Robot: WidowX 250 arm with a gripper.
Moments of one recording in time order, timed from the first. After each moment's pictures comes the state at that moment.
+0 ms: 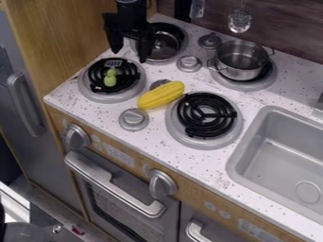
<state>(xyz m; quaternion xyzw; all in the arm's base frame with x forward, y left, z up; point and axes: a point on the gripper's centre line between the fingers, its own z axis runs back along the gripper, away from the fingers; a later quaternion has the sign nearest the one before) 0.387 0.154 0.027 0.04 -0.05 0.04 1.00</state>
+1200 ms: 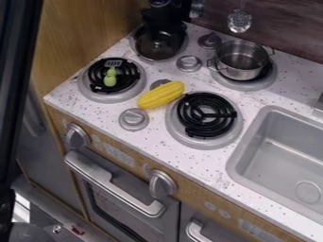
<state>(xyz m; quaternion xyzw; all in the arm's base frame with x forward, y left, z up) 0.485 0.143 0.001 0.05 -0.16 -0.02 0.99</state>
